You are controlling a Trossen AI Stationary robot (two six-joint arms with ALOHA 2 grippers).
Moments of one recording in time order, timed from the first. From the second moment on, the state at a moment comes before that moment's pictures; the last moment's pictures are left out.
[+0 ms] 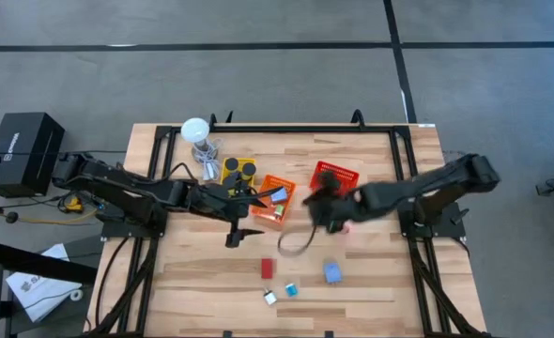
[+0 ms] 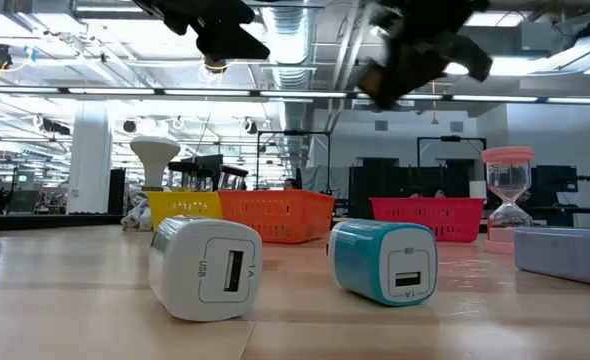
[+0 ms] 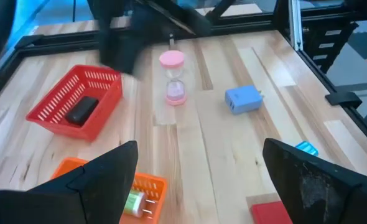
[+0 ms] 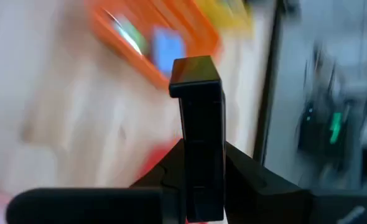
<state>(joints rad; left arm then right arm) -0.18 1.27 0.85 -0.05 -0.11 0.02 0.24 1.50 1.17 -0.74 0.63 -0.33</state>
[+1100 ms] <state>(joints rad) -0.18 1.28 0.85 -0.04 -0.11 0.02 -0.30 1.63 0.87 -0.60 0.14 -0.10</state>
